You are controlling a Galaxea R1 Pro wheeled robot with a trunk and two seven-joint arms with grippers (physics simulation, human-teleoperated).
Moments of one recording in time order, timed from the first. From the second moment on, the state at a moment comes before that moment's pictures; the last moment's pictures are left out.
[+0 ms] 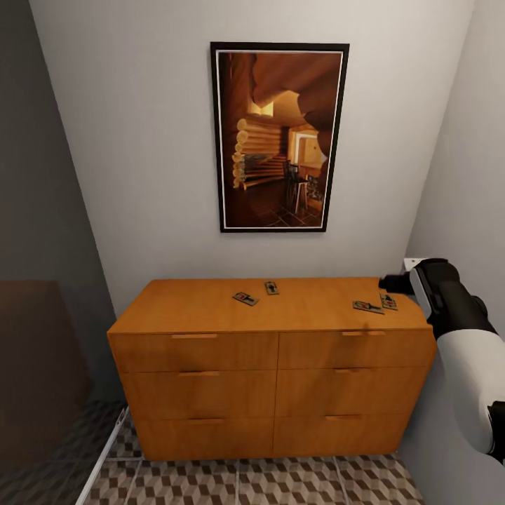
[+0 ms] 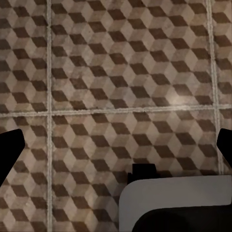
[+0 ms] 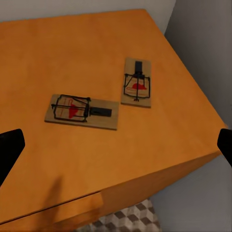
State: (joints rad) left arm 0.00 0.09 0.01 -0.27 -0.01 -0.27 -0.01; right arm -1.08 -0.28 -0.08 -0.87 0.02 0.97 -0.01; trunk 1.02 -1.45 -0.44
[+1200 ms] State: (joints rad) left arm 0.00 0.08 0.01 -0.26 -0.01 -0.29 -0.01; right arm -1.09 -0.33 -0.08 -0.70 0.02 0.97 -0.01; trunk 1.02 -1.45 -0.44
